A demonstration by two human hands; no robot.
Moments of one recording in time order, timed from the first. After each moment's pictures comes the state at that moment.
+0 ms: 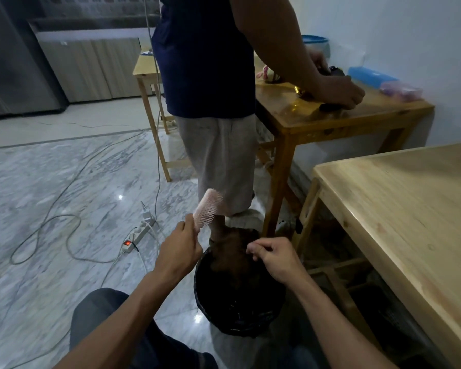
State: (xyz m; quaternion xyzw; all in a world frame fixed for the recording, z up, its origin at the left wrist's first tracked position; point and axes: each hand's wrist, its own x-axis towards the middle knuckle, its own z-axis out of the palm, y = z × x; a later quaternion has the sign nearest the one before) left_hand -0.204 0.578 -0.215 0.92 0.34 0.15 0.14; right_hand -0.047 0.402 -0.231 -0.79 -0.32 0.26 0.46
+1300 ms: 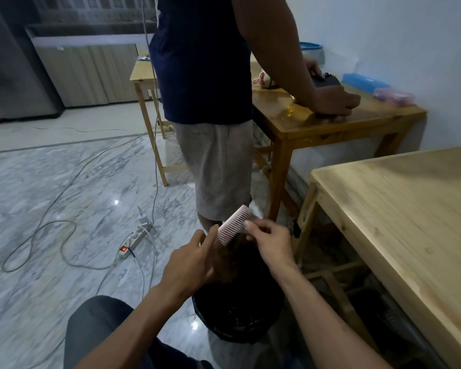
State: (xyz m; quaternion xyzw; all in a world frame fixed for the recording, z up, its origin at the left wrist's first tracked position) left_hand -0.208 0.558 -0.221 0.96 0.21 0.16 0.08; right_hand -0.050 0.440 -0.212 -0.71 -0.16 0.23 0.65
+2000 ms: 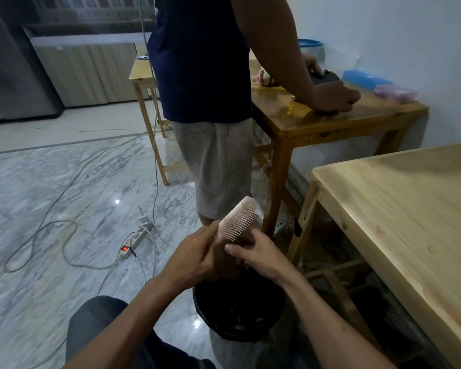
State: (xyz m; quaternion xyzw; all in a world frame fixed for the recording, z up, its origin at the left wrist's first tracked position) left_hand -0.200 0.559 -0.195 0.92 0.12 0.23 0.28; right_hand -0.056 0.430 -0.222 -0.66 -0.34 0.38 0.55
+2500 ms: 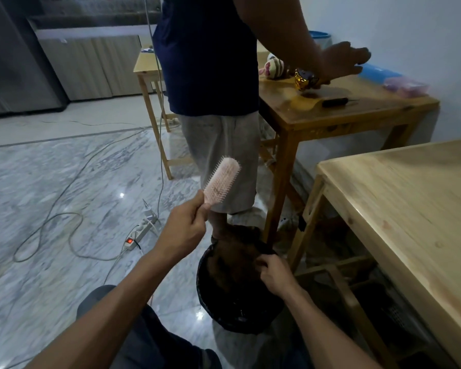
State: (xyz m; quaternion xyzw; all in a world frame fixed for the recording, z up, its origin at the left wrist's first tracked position) left_hand -0.197 0.575 -0.157 0.86 0.23 0.27 0.36; right_hand -0.049 0.410 -0.294 -0.86 -0.30 0.31 0.27
